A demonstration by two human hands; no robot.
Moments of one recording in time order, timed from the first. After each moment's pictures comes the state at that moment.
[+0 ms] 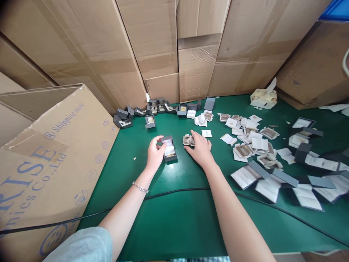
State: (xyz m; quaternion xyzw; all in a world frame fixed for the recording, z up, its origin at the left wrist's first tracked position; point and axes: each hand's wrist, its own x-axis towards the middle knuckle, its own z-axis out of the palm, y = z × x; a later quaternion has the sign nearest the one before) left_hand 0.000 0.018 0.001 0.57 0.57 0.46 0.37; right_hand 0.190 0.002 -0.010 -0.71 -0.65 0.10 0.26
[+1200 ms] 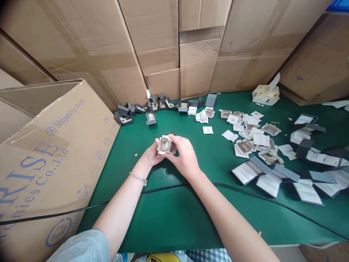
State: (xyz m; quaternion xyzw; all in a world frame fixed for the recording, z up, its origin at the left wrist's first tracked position) left_hand -0.019 0.025 0.001 0.31 0.25 0.35 0.85; right_hand 0.124 -0.039 0.015 -0.52 -0.72 0.03 0.47
